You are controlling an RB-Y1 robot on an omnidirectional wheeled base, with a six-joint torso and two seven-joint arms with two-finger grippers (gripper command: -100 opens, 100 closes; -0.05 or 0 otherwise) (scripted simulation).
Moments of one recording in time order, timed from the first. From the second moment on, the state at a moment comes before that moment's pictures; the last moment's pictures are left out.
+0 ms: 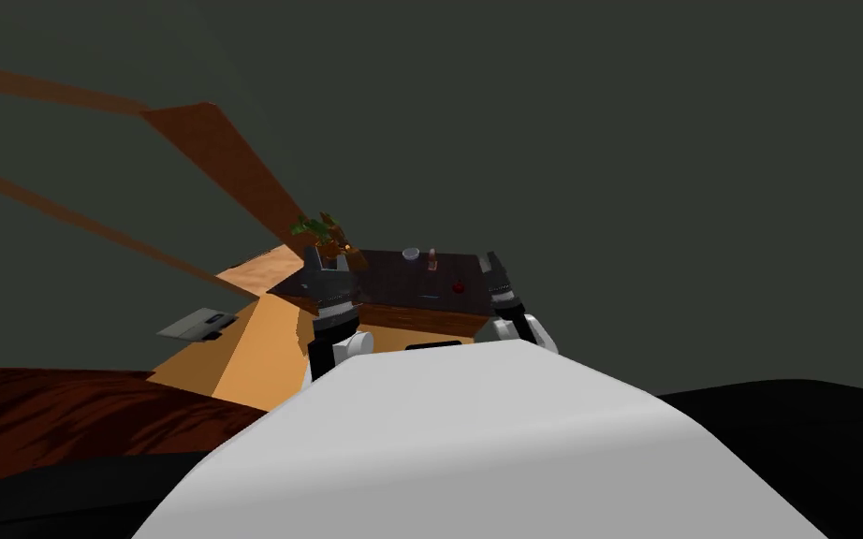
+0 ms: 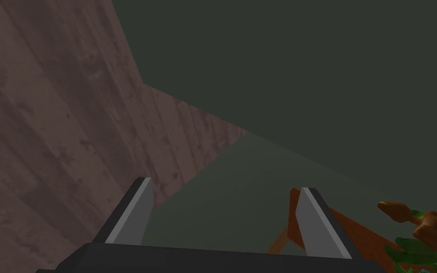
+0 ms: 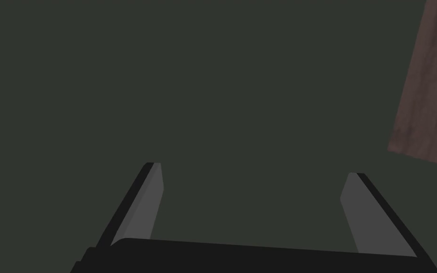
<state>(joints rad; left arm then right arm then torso) 0.50 -0.02 -0.04 -2.34 0.06 -0.45 -0.02 0.38 -0.25 0.06 -2.02 0.16 -0.56 -0.09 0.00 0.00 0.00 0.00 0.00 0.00</state>
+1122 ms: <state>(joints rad) 0.50 -0.02 -0.04 -2.34 0.06 -0.45 -0.02 0.28 -0.48 0.21 -1.66 0.30 -0.61 -0.01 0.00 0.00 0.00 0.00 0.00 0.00</state>
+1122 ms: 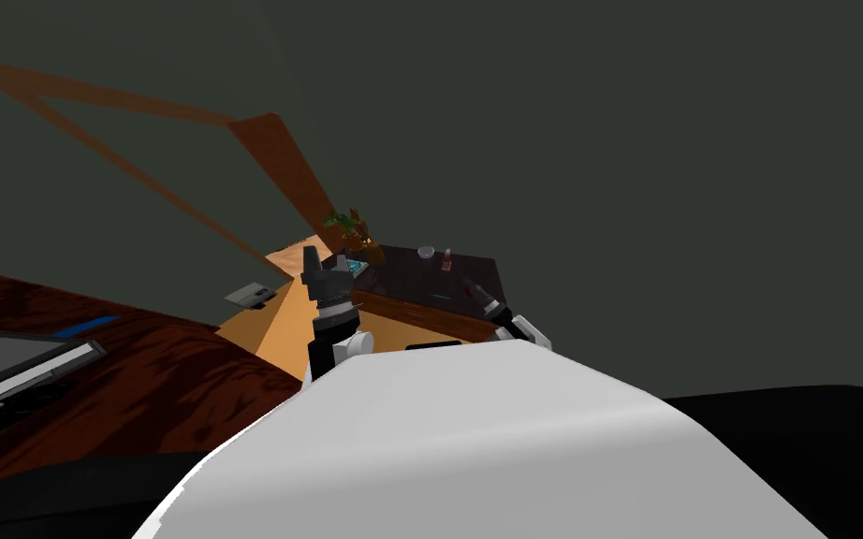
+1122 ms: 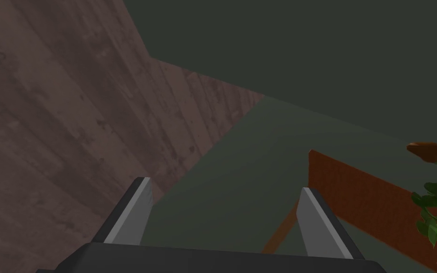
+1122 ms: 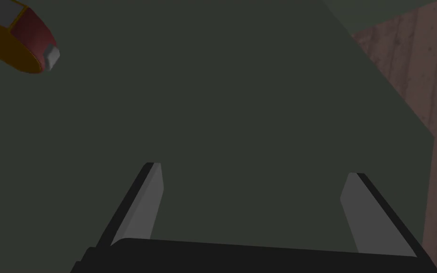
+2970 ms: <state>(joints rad) 0.50 -0.02 -0.04 -2.34 0.06 -0.45 -0.02 0.10 -0.75 0.45 -1.05 0.52 -0.70 0.13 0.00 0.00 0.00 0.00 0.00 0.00</state>
